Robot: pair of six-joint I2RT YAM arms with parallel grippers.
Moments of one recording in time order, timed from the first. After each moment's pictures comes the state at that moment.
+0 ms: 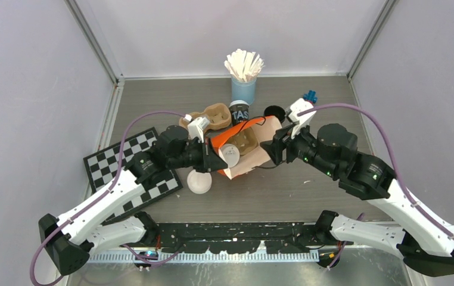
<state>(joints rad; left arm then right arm) -0.77 0.98 0.93 -0.43 0.32 -0.71 0.93 0.86 1.23 -0.62 0.16 0.05</state>
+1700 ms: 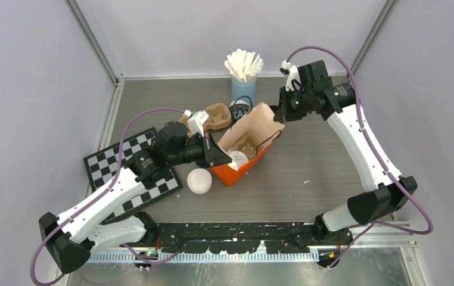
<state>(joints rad) -0.77 1.01 0.96 -0.36 0.34 -0.80 0.35 1.47 1.68 -1.05 -0.25 0.17</state>
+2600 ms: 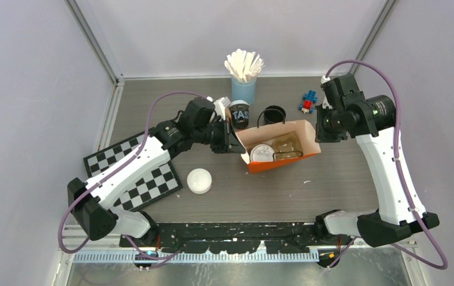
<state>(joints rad) -0.77 1.34 1.31 -0.58 0.39 -0.82 0.32 1.29 1.79 -1.54 0.12 0.32</state>
